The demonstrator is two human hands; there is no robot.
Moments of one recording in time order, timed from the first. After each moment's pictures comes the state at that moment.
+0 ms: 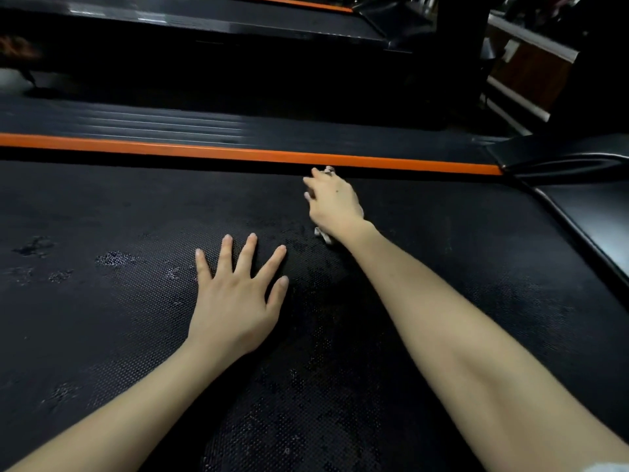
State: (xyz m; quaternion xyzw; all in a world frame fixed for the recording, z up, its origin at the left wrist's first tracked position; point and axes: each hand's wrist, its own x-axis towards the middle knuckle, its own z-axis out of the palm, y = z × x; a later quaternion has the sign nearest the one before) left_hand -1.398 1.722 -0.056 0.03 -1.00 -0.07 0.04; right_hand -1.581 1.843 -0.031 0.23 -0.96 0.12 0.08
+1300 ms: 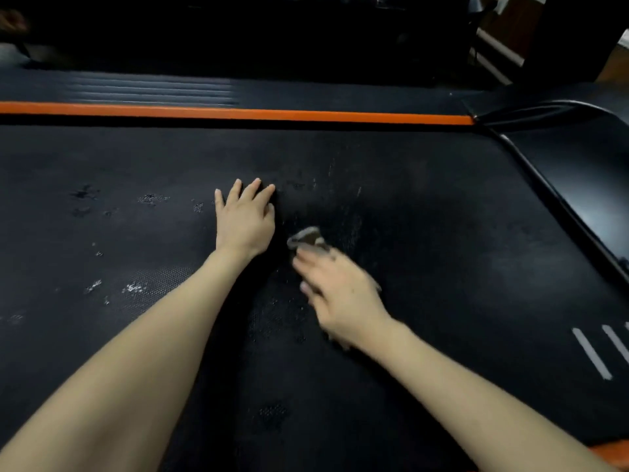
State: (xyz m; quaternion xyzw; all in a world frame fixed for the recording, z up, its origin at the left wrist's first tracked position) left_hand -1.395 1.717 -0.042 0.06 -0.98 -0.18 0.07; right_hand -1.316 1.901 -0.029 0.33 -0.93 0.17 0.07
